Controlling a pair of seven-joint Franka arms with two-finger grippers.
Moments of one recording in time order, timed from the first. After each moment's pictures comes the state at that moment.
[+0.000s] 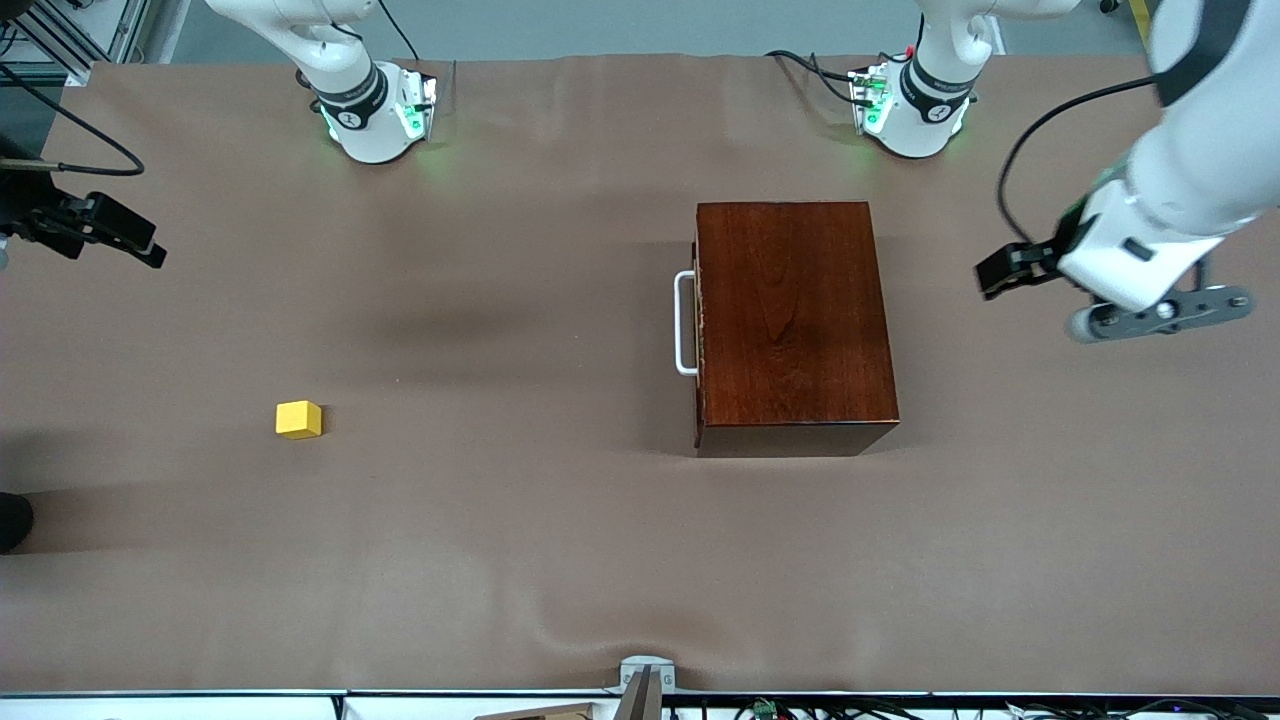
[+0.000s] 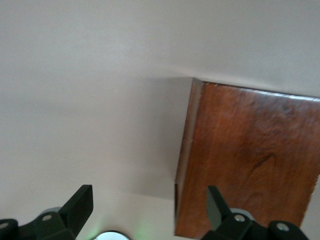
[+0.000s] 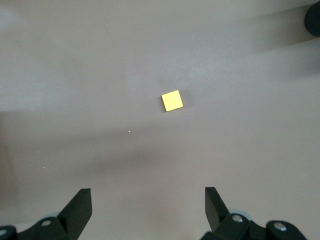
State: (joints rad) left arm -0.24 0.21 -0.05 -1.33 0.03 1.43 -0.44; right arm -0.05 -0.07 0.02 -1.64 0.03 1.57 0.11
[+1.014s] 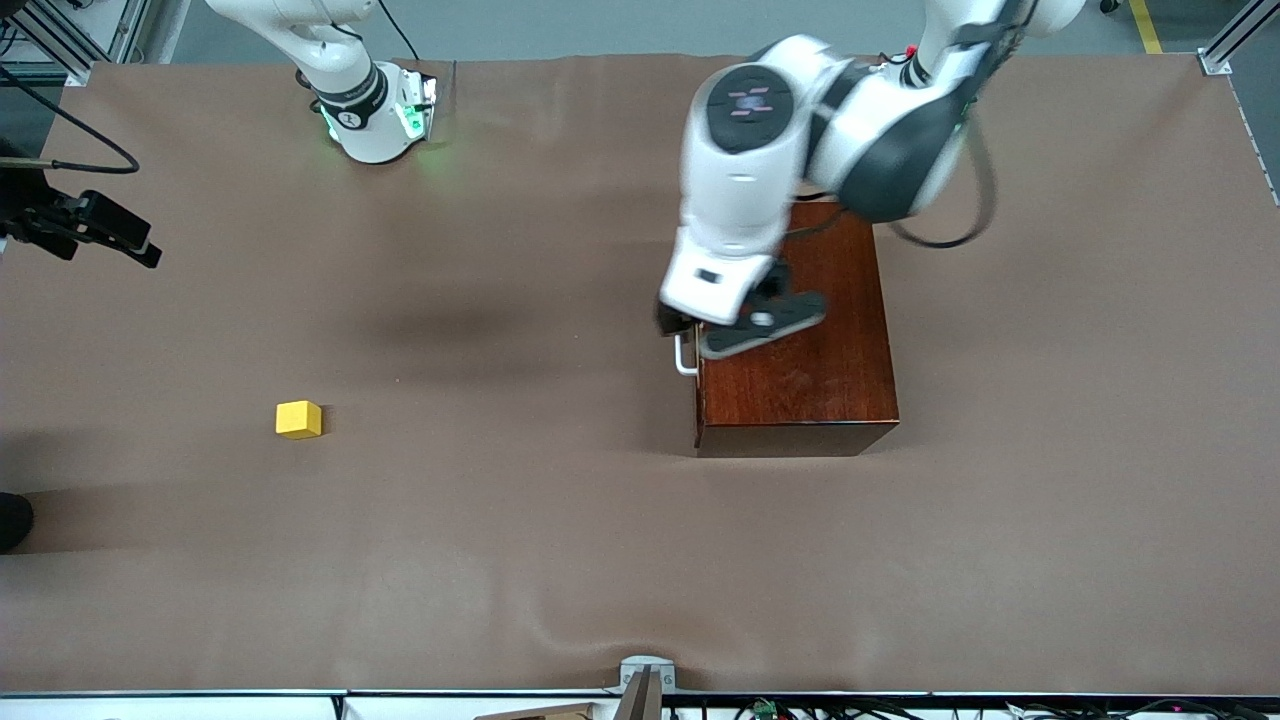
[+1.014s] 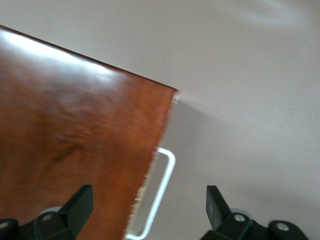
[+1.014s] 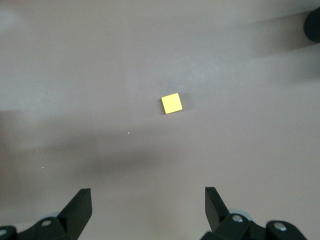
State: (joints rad) left arm -0.72 0.51 -0.03 -1.24 0.09 1.80 -1.10; right arm -0.05 -0.07 0.01 -1.63 0.03 1.58 0.09
